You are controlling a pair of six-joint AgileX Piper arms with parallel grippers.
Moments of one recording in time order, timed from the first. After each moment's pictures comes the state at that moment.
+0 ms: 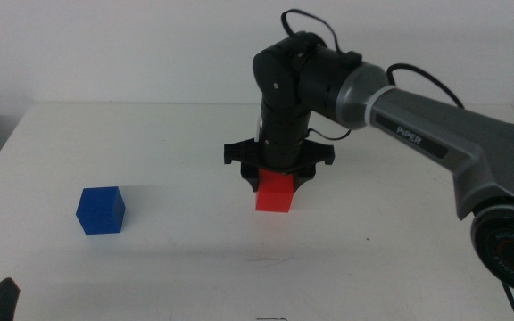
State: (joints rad) left arm -0.03 -0.01 0.03 0.05 0.22 -0.18; right arm 0.67 2.26 -2.07 -0.08 1.22 0.67
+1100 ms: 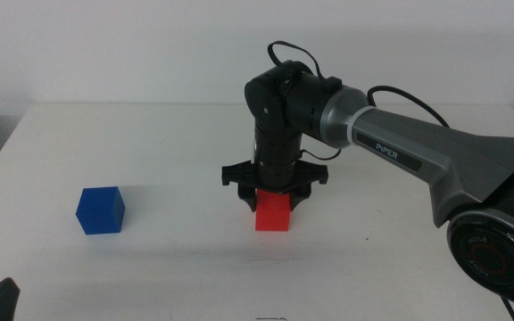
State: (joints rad) left arm -0.03 -0.01 0.03 0.05 0.22 -0.18; right arm 0.68 2.34 -2.06 -0.07 1.21 0.68
